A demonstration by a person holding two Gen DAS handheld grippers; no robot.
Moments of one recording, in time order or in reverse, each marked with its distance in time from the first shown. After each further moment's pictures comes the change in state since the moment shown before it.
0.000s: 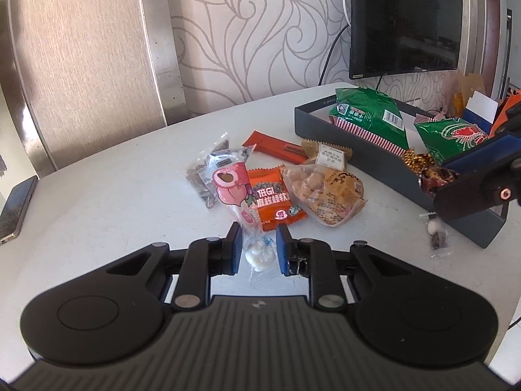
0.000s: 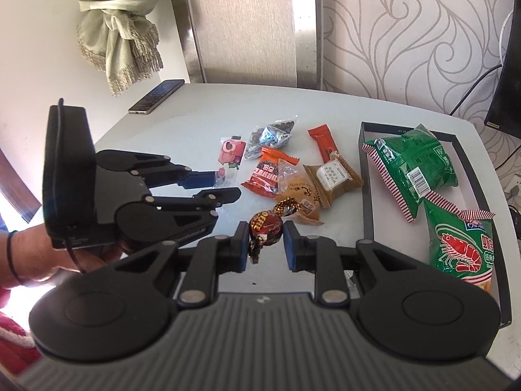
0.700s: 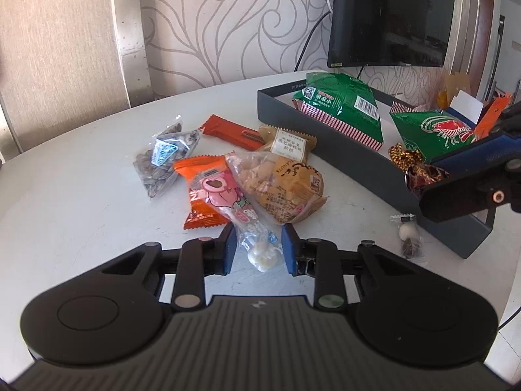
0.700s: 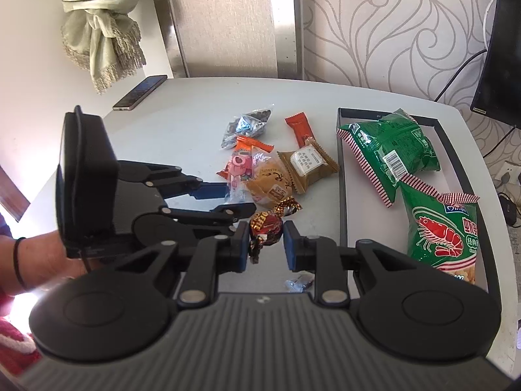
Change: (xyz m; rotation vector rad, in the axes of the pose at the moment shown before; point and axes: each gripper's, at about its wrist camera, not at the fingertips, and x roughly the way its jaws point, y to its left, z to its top) left arm 0.028 -0.028 -0.002 -0.038 0.041 -0.092; right arm 0.003 -0.022 -0.010 0.035 0.023 -0.031
